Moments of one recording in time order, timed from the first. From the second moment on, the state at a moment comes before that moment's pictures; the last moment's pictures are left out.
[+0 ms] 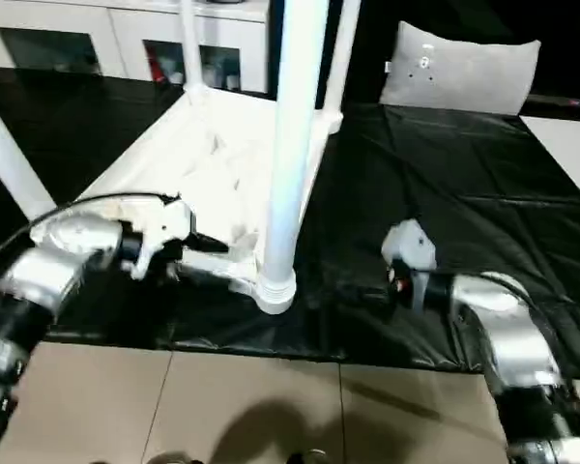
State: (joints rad) left arm -0.74 0.50 -0.33 0.70 -0.06 -0.07 -1.27; right arm -0.27 -0.55 0.03 0.22 0.23 0.08 1.10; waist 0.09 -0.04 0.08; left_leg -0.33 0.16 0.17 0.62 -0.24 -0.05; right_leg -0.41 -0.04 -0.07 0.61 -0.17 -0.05
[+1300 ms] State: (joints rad) left arm -0.99 0.35 -0.40 1.19 0.16 -0.28 -1.36; right arm -0.18 -0.57 0.05 0.05 0.28 0.19 1.12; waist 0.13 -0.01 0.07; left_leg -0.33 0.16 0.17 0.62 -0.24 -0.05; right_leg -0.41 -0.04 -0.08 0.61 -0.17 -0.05
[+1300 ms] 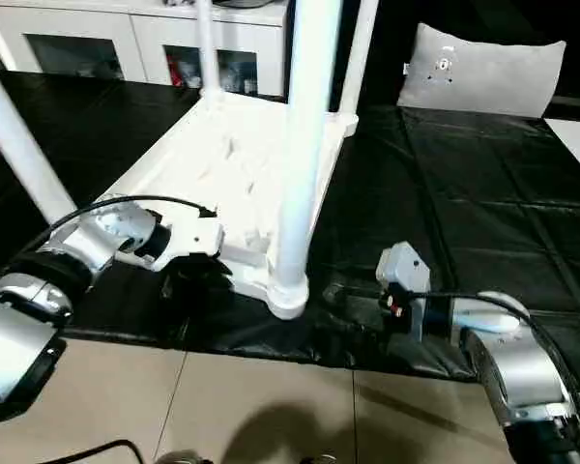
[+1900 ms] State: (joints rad) left arm -0.75 0.33 -0.27 0.90 0.03 -0.08 -1.30; right arm -0.21 -0.54 0.08 0.09 0.27 0.19 1.09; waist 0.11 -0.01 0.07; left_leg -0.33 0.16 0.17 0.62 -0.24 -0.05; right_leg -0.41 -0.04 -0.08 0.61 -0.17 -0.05
